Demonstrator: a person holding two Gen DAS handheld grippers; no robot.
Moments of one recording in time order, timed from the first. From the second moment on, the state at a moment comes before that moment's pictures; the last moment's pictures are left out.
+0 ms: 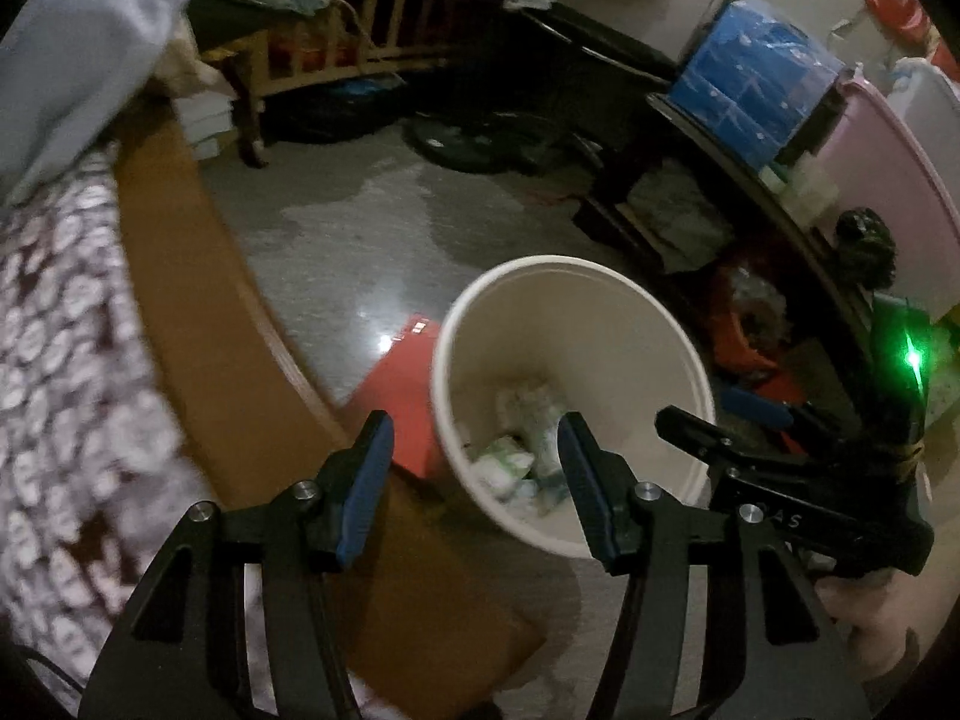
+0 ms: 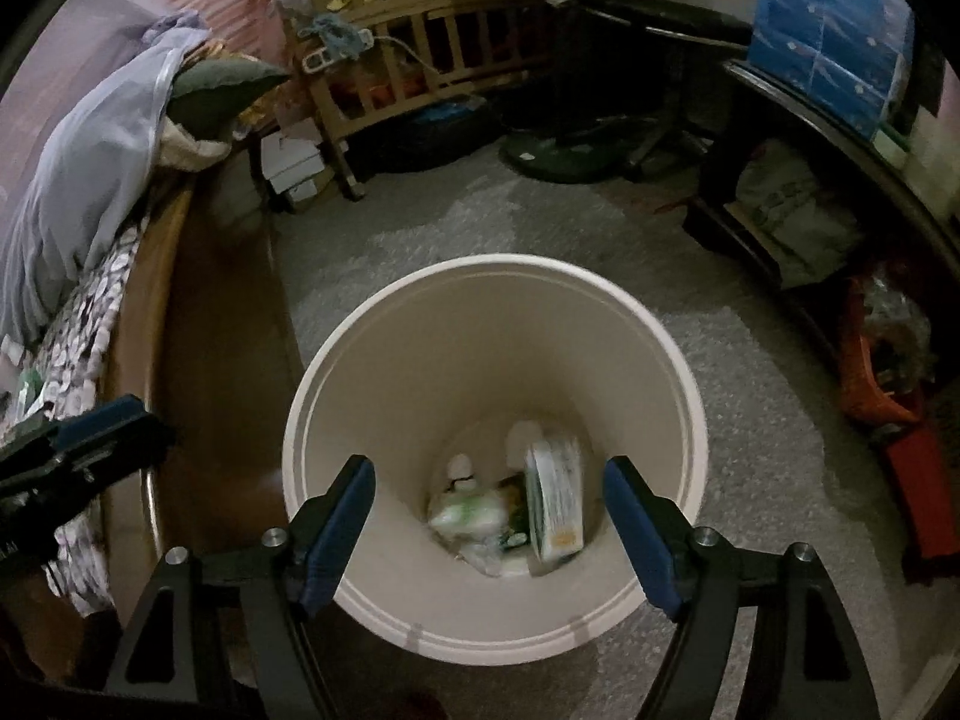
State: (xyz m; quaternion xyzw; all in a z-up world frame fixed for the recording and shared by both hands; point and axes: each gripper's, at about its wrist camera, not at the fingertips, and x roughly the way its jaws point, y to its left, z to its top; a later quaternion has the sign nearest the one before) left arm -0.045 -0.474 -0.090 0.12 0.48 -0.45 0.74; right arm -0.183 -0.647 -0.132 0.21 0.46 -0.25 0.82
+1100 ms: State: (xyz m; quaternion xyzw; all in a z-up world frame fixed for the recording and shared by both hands) left arm 0.027 -0.173 -0.066 0.10 0.47 -0.18 0.86; right arm -0.051 -0.405 -0.096 0.10 0.48 -0.01 0.87
